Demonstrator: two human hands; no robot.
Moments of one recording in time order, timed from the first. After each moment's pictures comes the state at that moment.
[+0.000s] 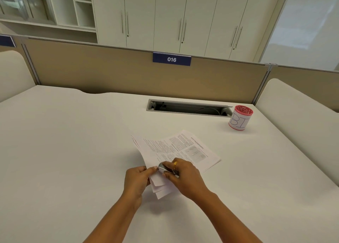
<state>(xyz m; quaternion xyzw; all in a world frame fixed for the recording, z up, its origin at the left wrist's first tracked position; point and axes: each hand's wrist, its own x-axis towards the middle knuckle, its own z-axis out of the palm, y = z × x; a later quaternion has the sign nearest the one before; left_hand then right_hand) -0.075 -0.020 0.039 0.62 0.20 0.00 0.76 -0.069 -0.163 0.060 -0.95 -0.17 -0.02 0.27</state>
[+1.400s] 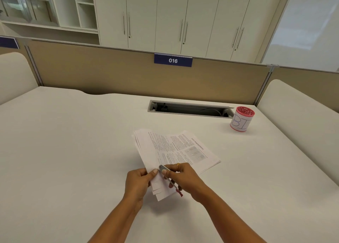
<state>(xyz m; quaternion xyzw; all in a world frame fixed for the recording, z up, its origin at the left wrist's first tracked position) -0.078 -0.019 0.036 0.64 0.19 0.00 0.74 -0.064 -0.159 0.059 -0.83 -0.03 0.16 0.53</state>
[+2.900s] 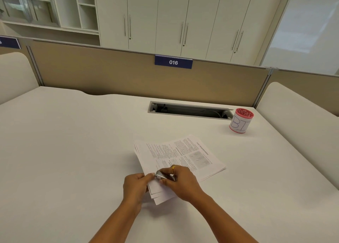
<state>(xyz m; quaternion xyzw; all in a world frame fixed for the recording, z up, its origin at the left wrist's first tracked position) -0.080 -0.016 0.024 0.64 0.24 0.01 0.73 -0.069 -0.156 0.048 -0.93 -0.11 0.05 0.35</state>
